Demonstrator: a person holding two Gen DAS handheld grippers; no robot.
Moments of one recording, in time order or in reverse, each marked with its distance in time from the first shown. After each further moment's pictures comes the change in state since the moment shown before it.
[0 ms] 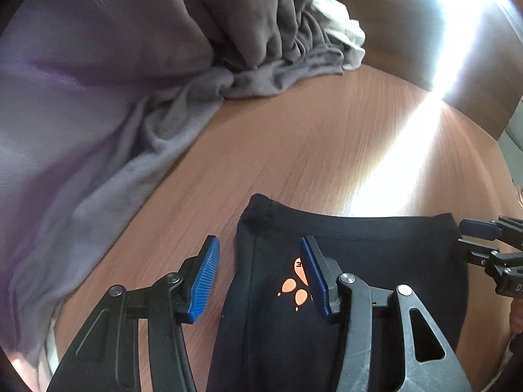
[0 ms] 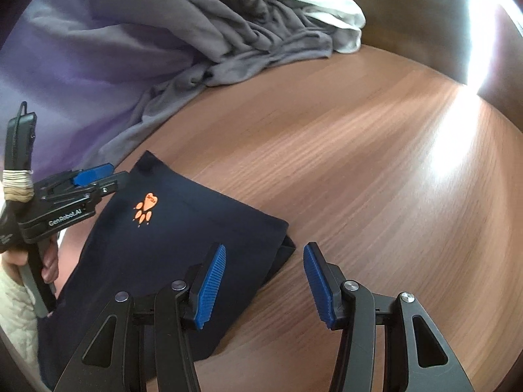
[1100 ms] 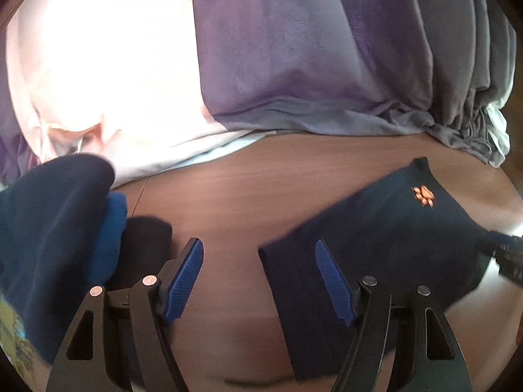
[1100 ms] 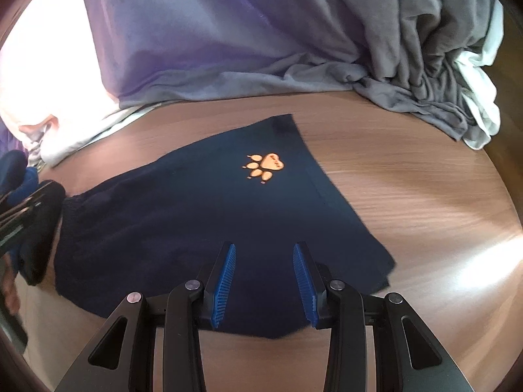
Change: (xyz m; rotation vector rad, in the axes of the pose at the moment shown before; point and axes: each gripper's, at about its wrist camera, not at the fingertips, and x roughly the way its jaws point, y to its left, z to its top) left arm -0.192 -0.048 -0.213 -0.765 -0.120 0.674; right arm -0.019 0.095 -0.014 -0.610 0.077 0.151
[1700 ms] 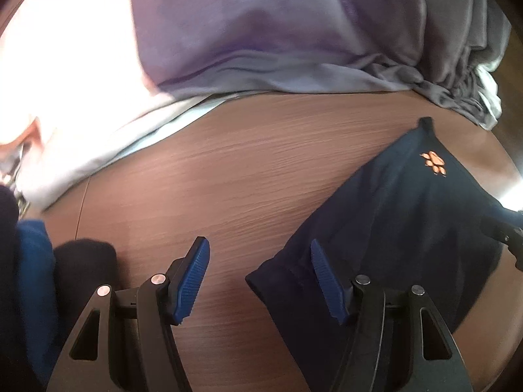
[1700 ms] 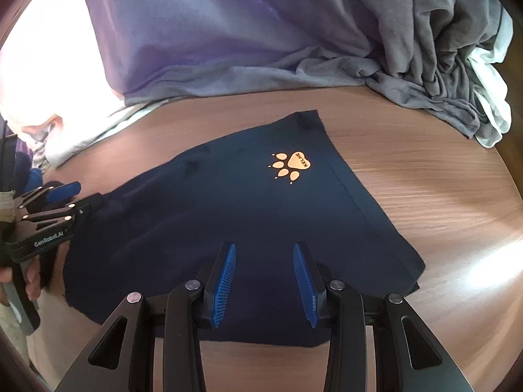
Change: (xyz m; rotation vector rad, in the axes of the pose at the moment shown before) left arm 0.090 -0.006 0.017 0.104 0.153 -0.145; right arm 0.017 0.015 0.010 0.004 0.044 0.033
